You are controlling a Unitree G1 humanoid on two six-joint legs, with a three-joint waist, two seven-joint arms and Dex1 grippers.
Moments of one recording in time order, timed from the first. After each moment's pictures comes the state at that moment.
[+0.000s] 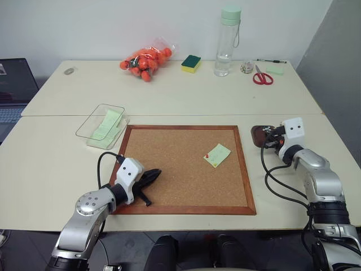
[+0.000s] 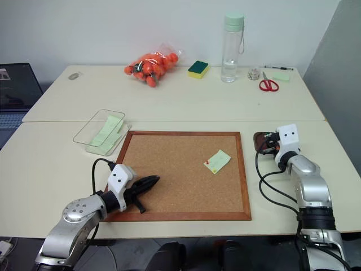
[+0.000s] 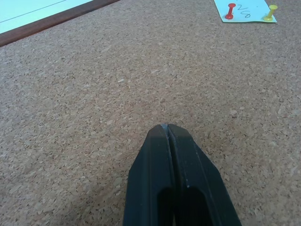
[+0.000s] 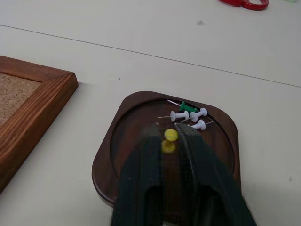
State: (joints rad) left arm 0.07 0.55 0.00 -0.24 -0.26 0.30 -0.71; right arm -0.40 -0.47 -0.14 0.16 0.18 0.46 0.37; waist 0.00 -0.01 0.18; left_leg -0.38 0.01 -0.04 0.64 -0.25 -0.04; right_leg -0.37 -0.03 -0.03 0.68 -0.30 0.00
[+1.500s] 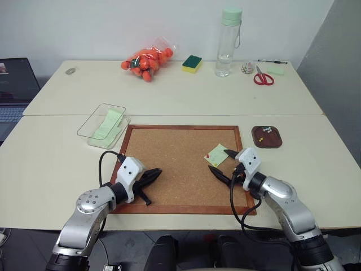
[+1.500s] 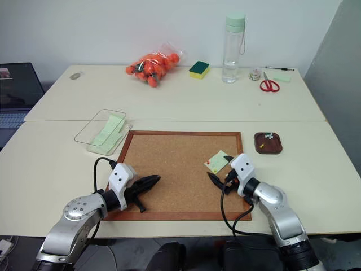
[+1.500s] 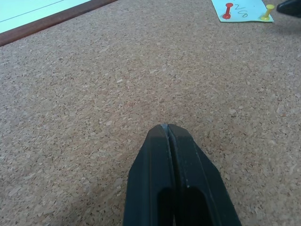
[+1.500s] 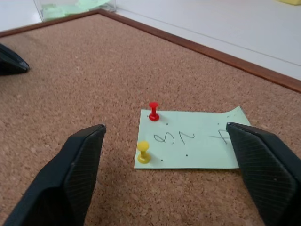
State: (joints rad) left arm 0.05 0.56 0.00 -0.22 -0.26 0.30 -0.73; right arm -0.11 -0.36 0.18 -0.16 0.17 0.22 0.57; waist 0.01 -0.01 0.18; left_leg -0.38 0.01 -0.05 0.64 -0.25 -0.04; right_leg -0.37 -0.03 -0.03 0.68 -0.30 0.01
